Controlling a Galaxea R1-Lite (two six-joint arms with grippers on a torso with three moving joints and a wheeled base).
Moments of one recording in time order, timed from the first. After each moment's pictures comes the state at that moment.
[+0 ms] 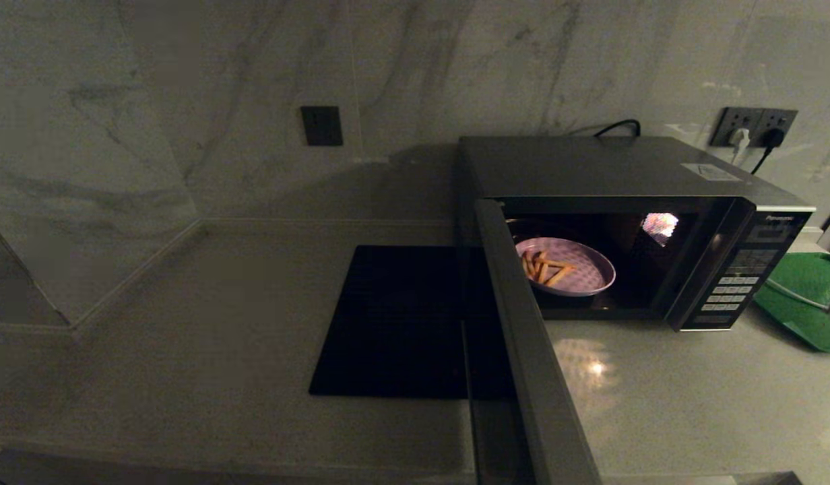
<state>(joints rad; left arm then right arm) 0.00 0.00 0.00 0.00 0.02 -0.07 0.16 1.24 -1.37 0.90 -0.13 0.91</state>
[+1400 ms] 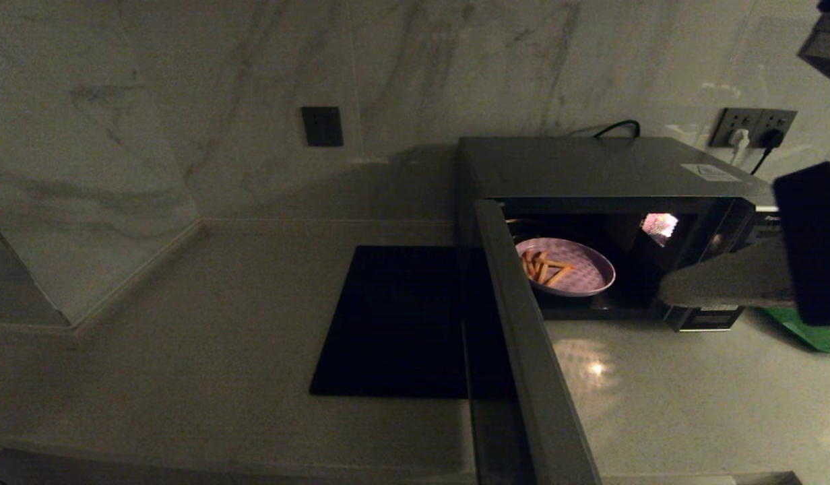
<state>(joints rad) 0.00 0.00 0.00 0.00 0.02 -0.07 1.10 1.58 -1.97 1.22 -0.49 0.88</state>
